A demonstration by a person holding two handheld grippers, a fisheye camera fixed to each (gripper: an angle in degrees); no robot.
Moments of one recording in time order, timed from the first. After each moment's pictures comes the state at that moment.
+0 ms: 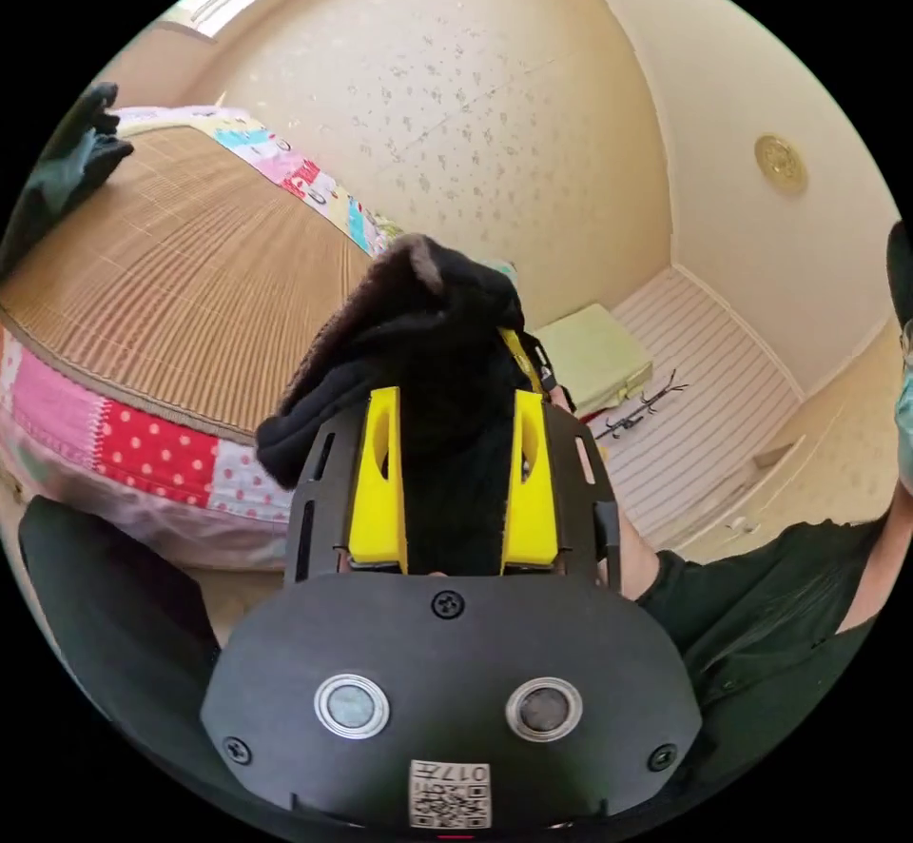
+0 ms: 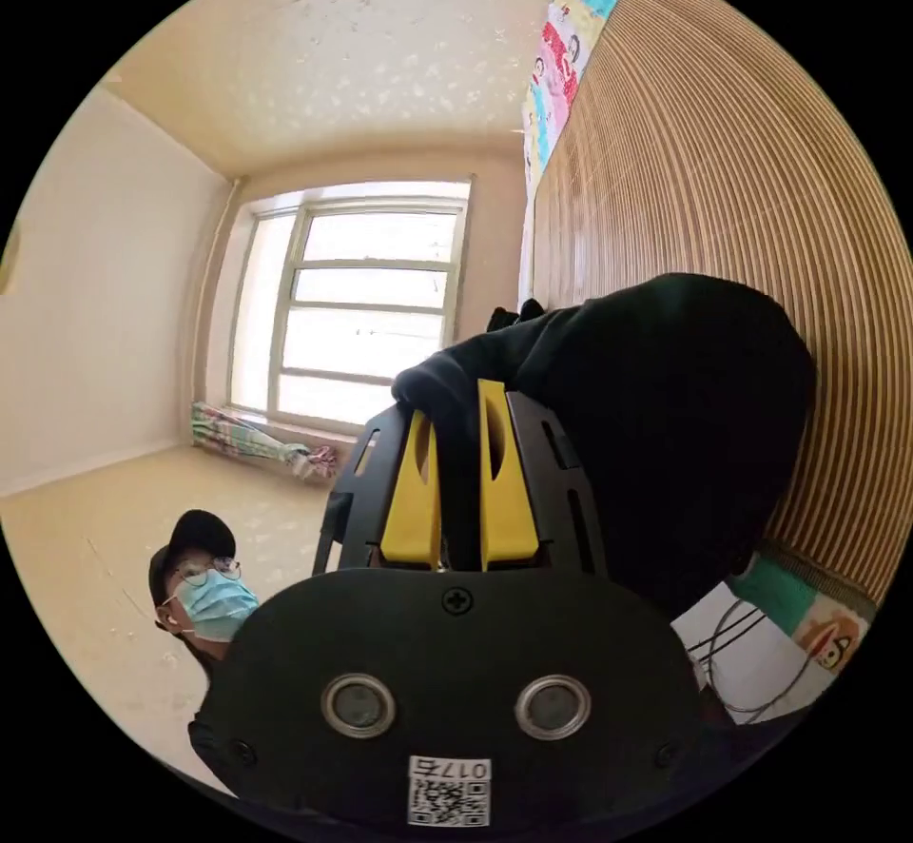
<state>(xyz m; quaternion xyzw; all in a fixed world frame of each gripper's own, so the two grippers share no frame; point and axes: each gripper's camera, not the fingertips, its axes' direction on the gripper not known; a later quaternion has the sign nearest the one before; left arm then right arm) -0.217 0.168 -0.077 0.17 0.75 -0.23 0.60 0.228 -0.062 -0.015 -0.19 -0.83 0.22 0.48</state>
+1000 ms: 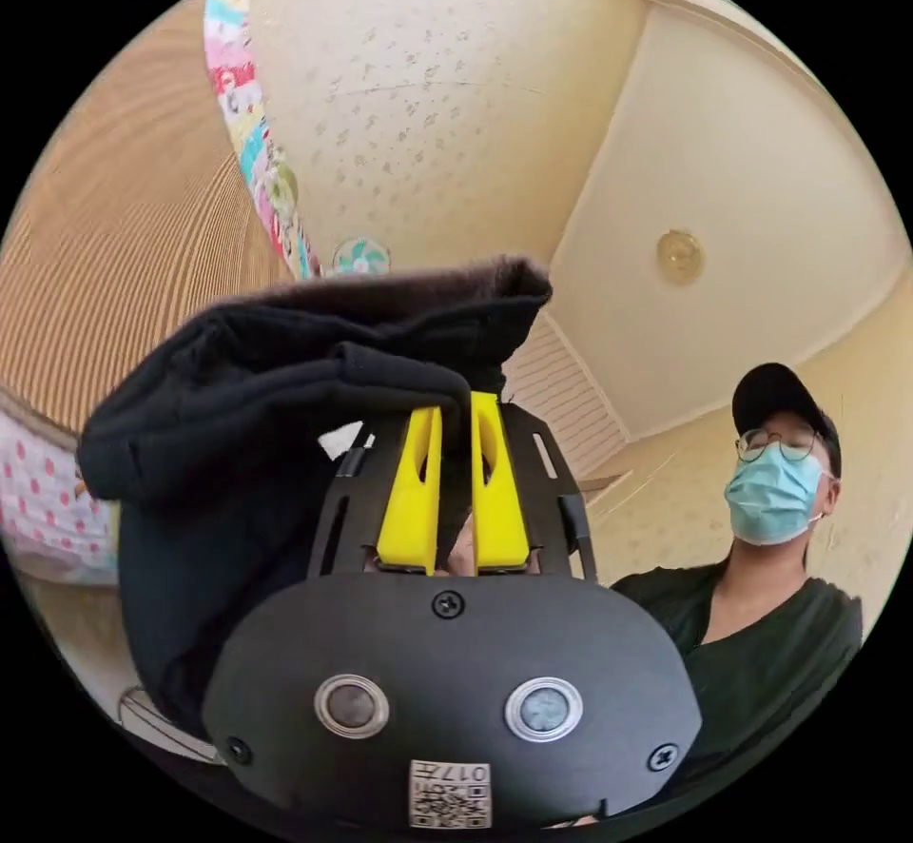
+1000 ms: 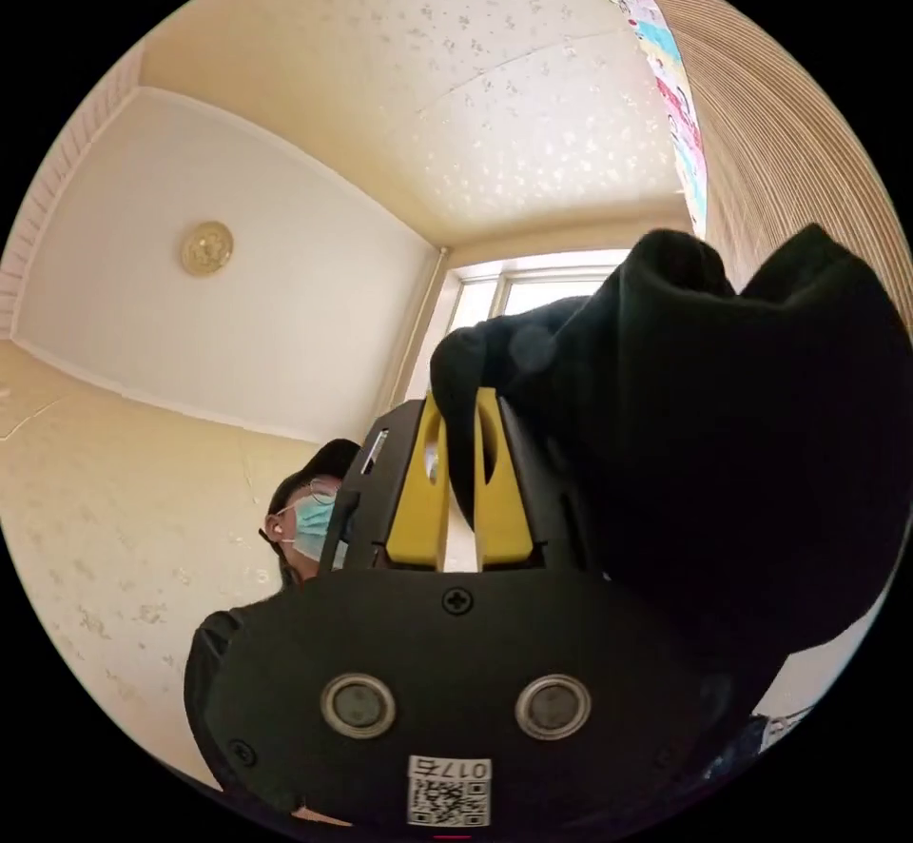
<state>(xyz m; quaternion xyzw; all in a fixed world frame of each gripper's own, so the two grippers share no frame) -0.247 0.159 -0.120 0.30 0.81 -0.22 0.45 0.406 0.025 -0.061 0.03 -0.92 0.29 0.27</state>
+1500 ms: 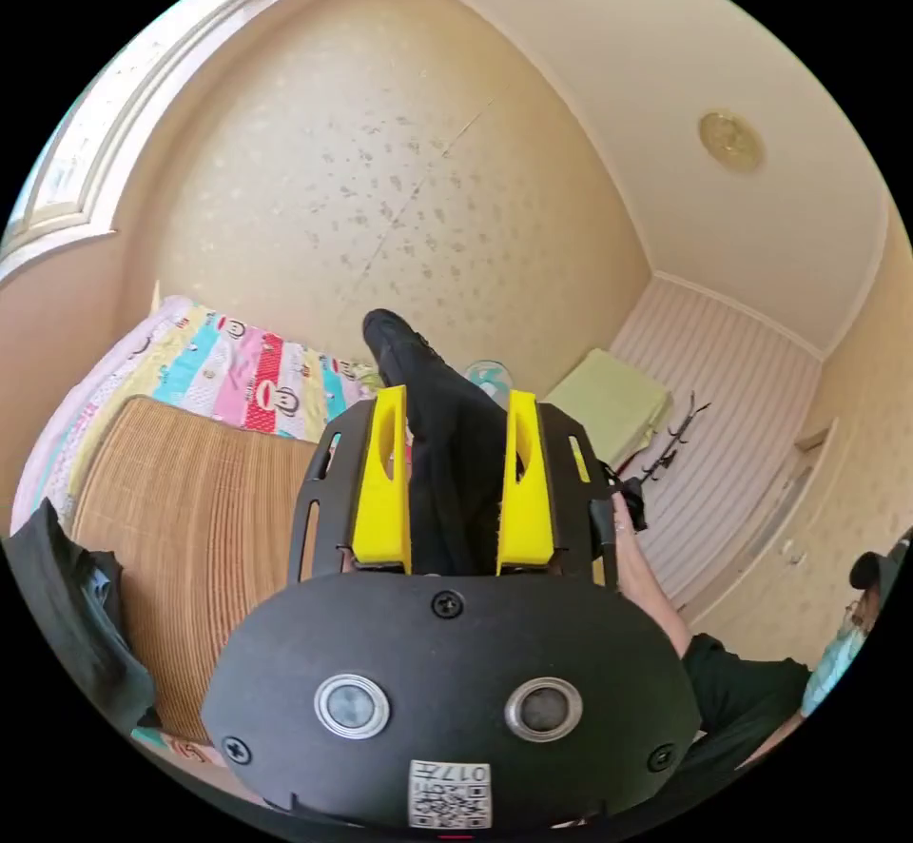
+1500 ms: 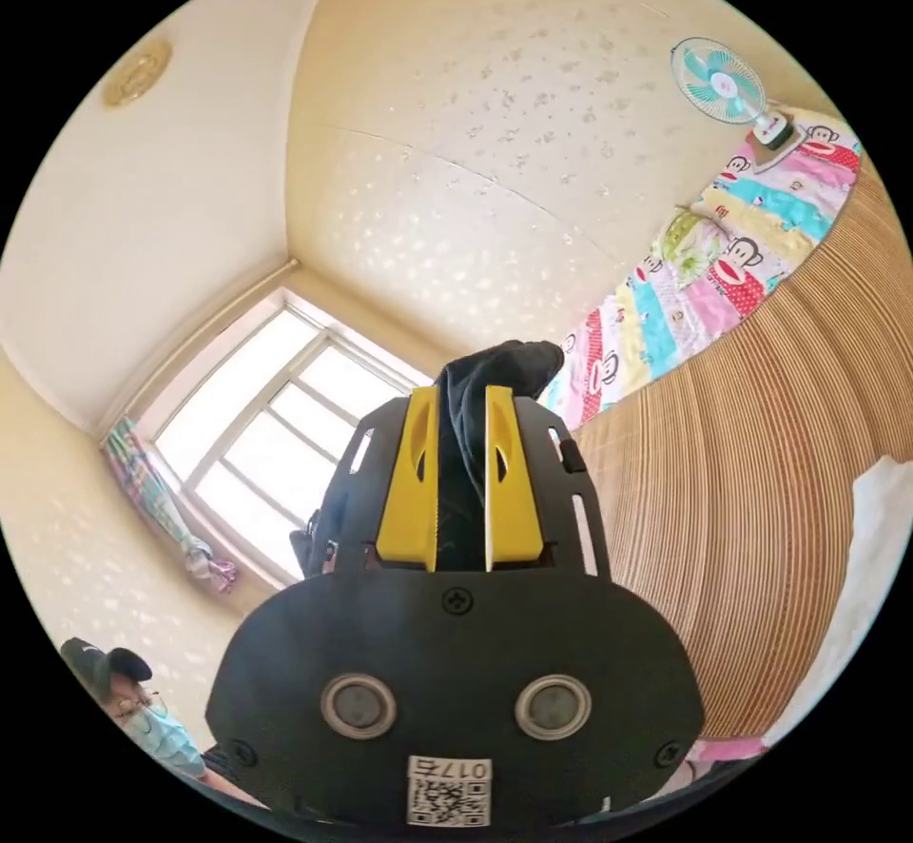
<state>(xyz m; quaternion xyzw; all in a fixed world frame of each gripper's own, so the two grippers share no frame) -0.423 -0.130 -0.224 0.30 0.55 -0.21 0.75 0.389 -0.284 -0.173 0.13 -0.63 0.21 0.73</state>
